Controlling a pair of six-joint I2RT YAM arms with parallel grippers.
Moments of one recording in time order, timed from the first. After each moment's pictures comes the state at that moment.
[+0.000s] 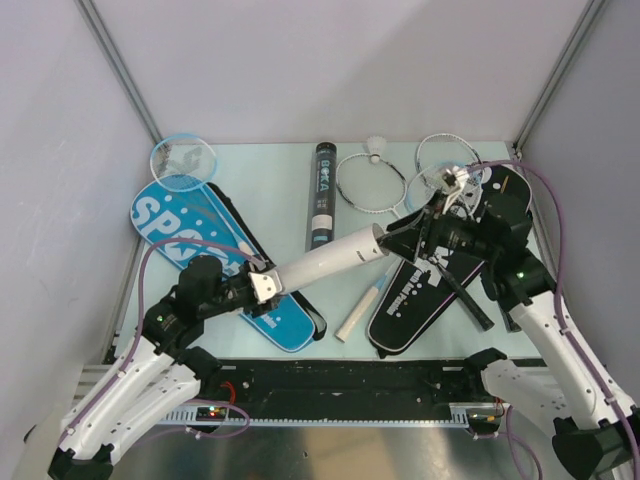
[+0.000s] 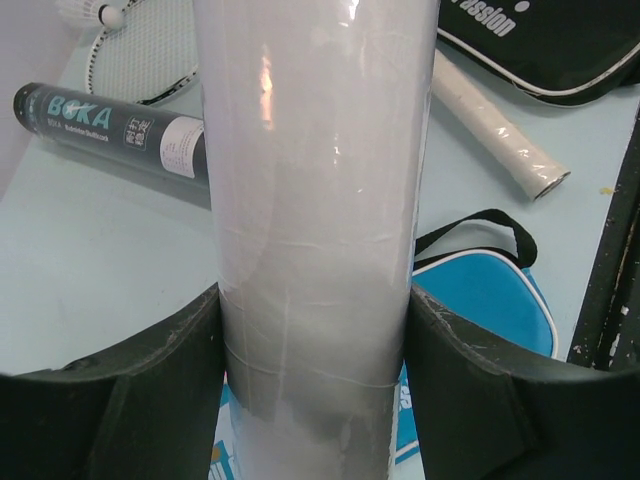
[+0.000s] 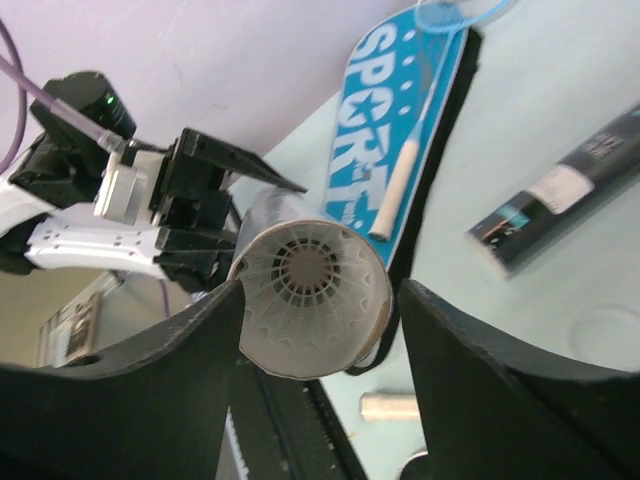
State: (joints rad) left arm -0.59 0.56 0.60 -0.48 0.41 0.58; right arm 0.40 0.89 0.96 -0.17 -0.76 0.43
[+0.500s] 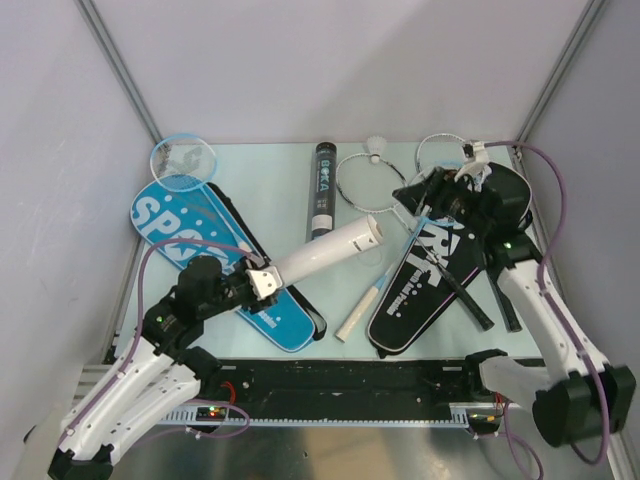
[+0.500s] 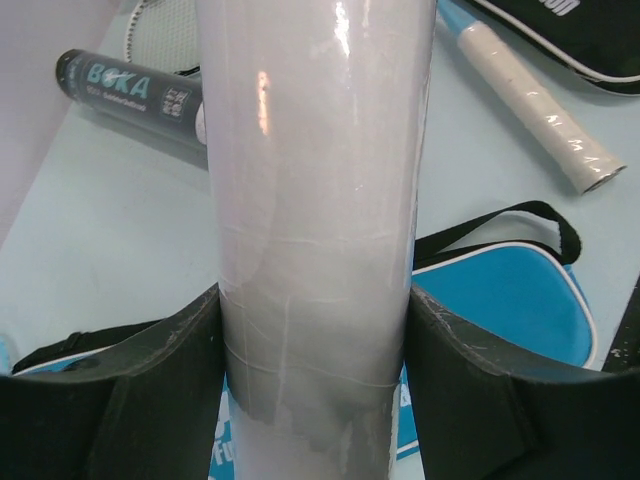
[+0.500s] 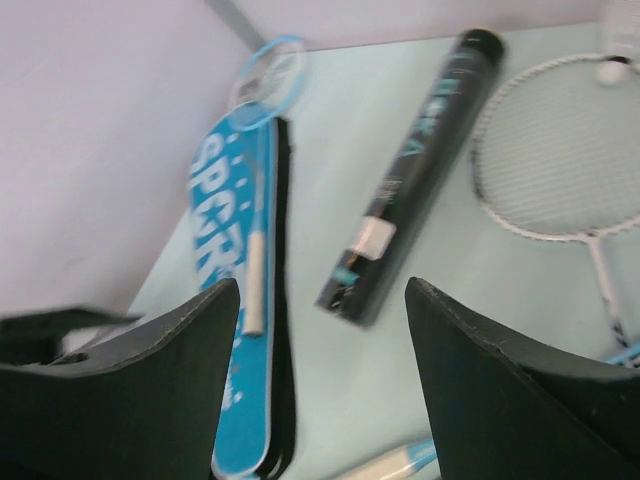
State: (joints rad) left arm -0.59 0.56 0.60 -0.47 0.31 0.57; right arm 0.21 1.03 0.96 -0.04 -0.51 0.51
